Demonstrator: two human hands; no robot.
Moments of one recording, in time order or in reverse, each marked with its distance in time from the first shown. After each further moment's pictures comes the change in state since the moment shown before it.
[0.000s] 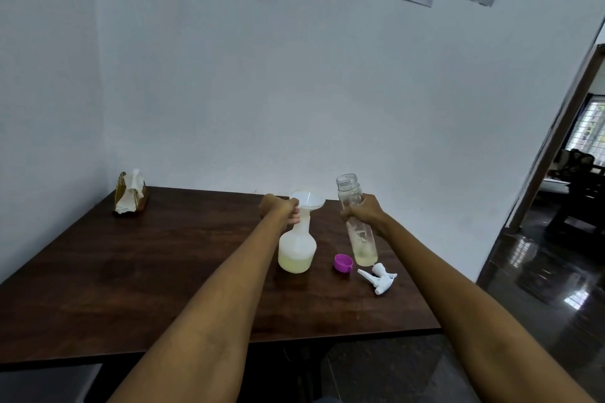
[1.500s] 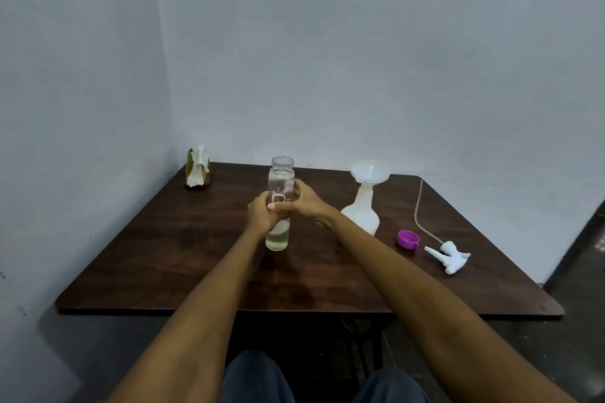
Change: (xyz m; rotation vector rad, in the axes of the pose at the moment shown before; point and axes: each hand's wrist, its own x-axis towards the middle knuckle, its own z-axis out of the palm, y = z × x) left_hand 0.025 -0.072 -0.156 0.565 0.145 0.313; right_hand -0.034 -0.055 0.228 0.258 -0.535 -0.194
